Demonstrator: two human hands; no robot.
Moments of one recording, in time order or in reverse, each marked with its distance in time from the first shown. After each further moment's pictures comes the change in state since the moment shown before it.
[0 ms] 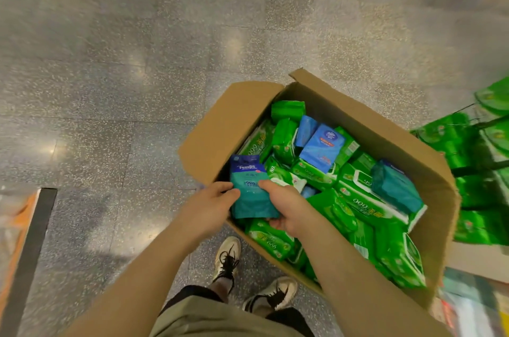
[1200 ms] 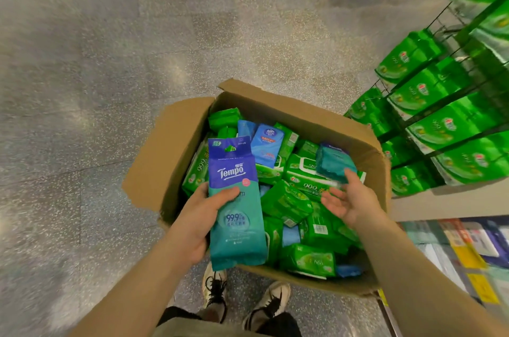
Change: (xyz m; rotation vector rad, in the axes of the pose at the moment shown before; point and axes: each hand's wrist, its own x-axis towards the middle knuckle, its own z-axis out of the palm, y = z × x) left_hand -0.008 0.041 0.068 -0.673 -0.312 0.032; right_hand -0.020 0.048 -0.212 0.810 0.442 -0.049
